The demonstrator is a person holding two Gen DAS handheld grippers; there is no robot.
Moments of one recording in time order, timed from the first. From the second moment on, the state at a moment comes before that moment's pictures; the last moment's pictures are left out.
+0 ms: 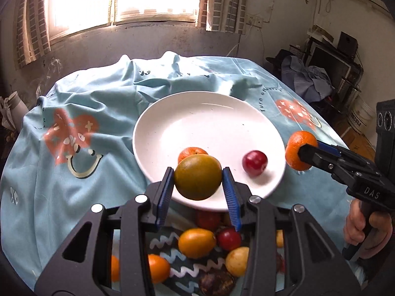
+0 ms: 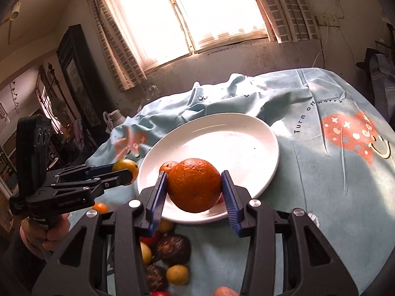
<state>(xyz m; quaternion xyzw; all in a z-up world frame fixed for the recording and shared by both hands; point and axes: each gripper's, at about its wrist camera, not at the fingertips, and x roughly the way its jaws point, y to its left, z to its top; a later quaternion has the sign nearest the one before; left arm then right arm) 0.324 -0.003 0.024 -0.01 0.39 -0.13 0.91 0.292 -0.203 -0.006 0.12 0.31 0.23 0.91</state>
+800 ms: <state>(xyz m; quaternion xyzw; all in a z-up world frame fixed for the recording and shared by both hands) 0.216 0.009 0.010 0.04 0.33 -0.10 0.94 0.222 -0.177 -0.018 0.01 0.34 0.27 0.90</state>
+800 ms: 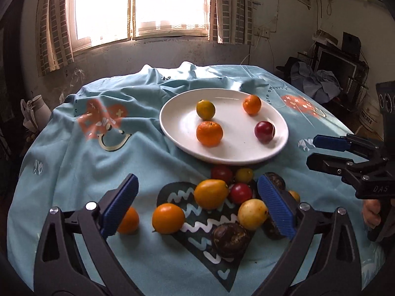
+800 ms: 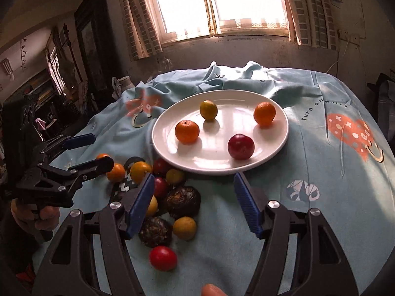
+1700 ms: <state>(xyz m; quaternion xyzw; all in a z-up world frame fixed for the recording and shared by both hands) 0.184 0.007 -0.016 0.09 0.34 -0.08 0.93 0.178 -0.143 -0.067 -0.10 0.43 0.30 0.84</state>
